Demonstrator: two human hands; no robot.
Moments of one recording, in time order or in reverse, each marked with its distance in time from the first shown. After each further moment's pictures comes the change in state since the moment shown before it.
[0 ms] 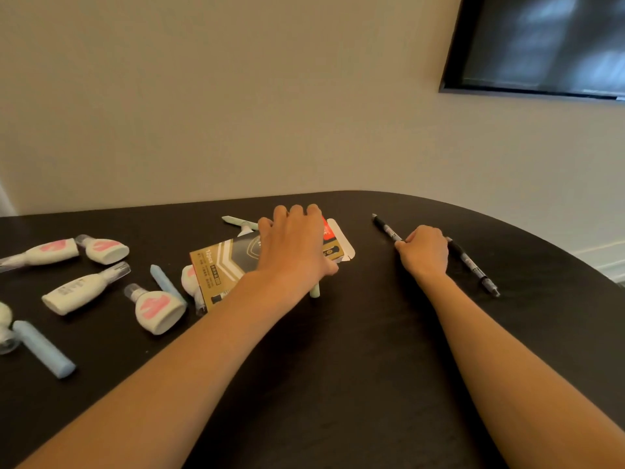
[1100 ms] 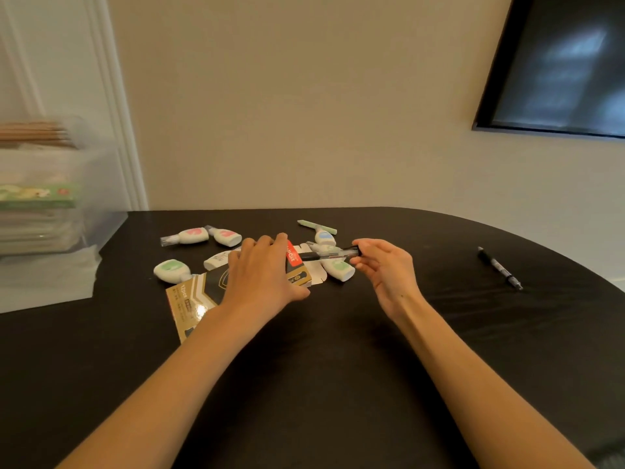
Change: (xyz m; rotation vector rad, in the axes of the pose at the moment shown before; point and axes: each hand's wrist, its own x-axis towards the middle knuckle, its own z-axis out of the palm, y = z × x) left_hand -0.133 -0.123 -0.055 -0.049 -0.007 -0.150; right_hand -0.209 -0.104 -0.029 1.219 -0.449 -0.019
